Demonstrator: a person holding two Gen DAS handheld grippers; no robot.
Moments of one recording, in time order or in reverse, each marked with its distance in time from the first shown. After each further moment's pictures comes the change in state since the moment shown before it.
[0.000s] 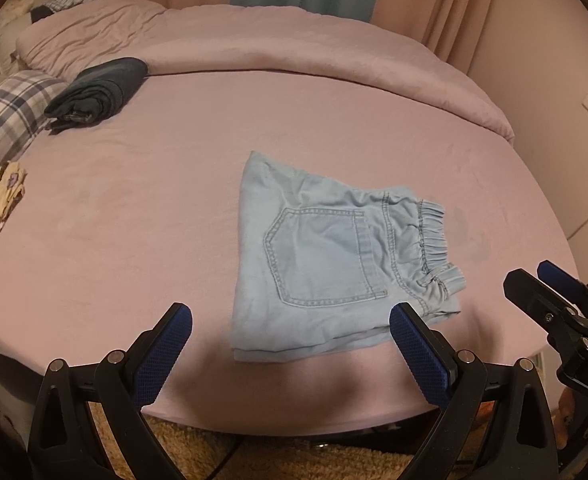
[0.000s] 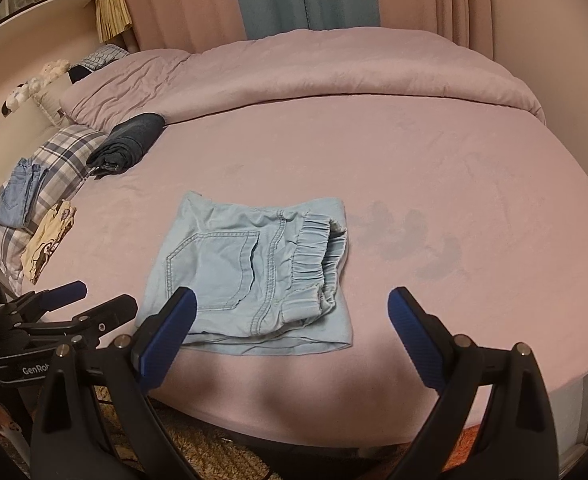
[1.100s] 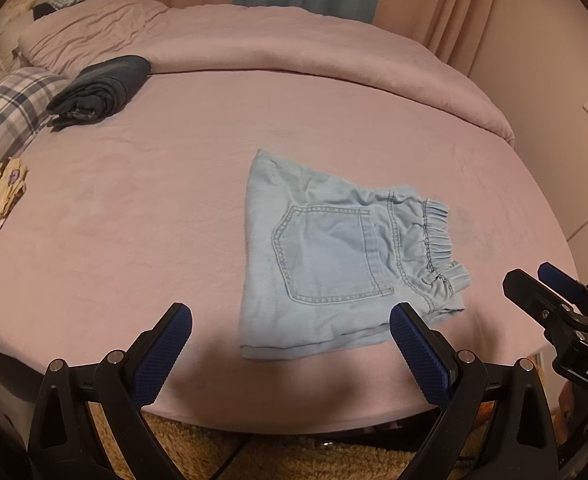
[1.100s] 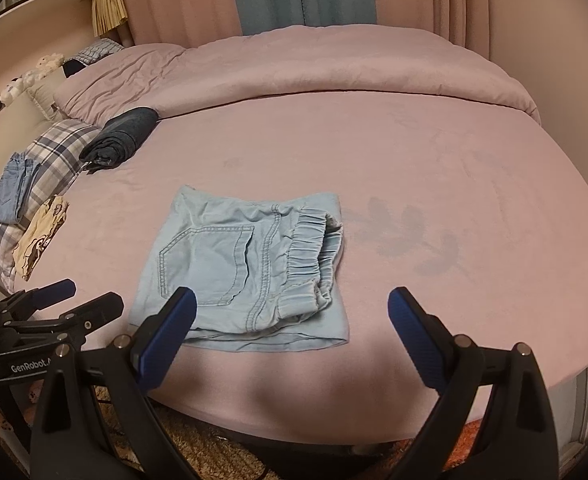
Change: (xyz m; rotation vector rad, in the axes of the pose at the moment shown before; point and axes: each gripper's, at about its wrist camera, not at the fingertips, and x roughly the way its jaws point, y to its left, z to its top) left arm -0.001 0.010 0.001 -0.001 0.001 -0.004; right arm 0.004 0.004 -0.002 0.006 0.014 -0.035
